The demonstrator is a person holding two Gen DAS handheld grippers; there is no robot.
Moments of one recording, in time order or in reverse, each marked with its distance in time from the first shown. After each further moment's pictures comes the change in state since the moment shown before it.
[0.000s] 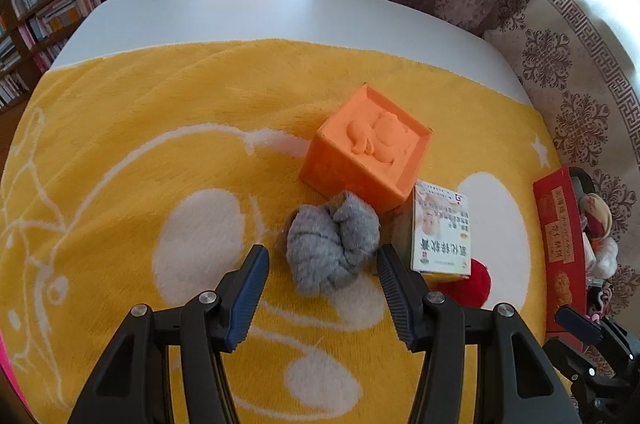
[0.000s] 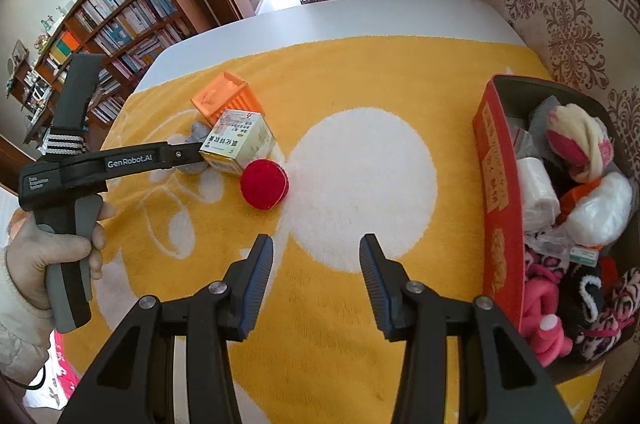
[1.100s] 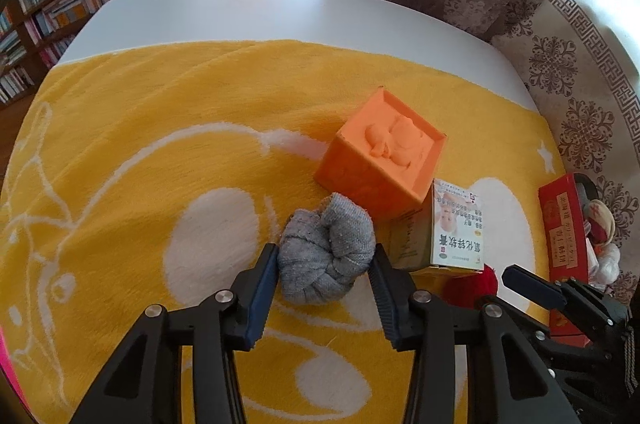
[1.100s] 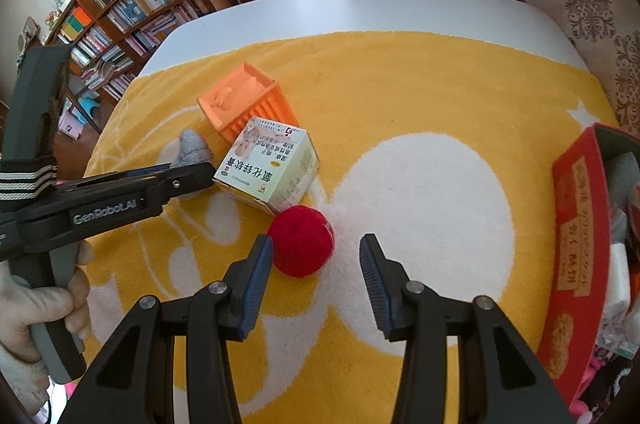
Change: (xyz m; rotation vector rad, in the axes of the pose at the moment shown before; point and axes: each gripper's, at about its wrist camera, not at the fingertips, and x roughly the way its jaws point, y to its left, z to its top) left arm -0.007 0.017 -0.002 -0.010 -0.015 0.010; right arm 0.063 0.026 0.038 -0.077 0.066 0.046
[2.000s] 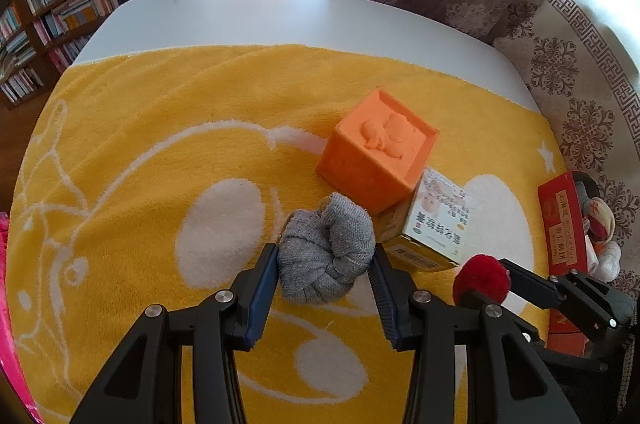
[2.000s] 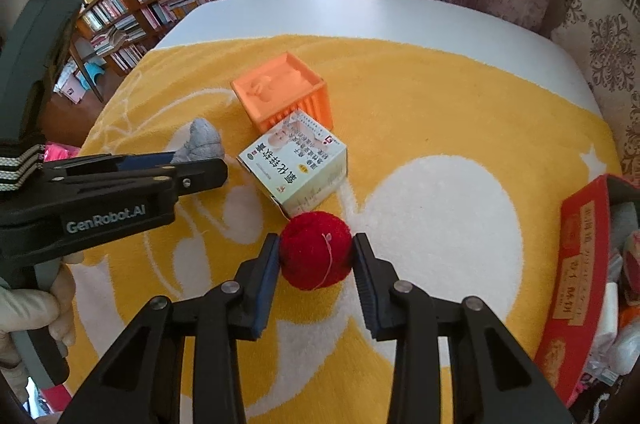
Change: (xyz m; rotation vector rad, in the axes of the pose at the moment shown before) left arm -0.005 -0.007 -0.009 -0.014 -0.017 0.031; right arm -0.006 0.030 -0.003 -0.132 -0.010 -0.036
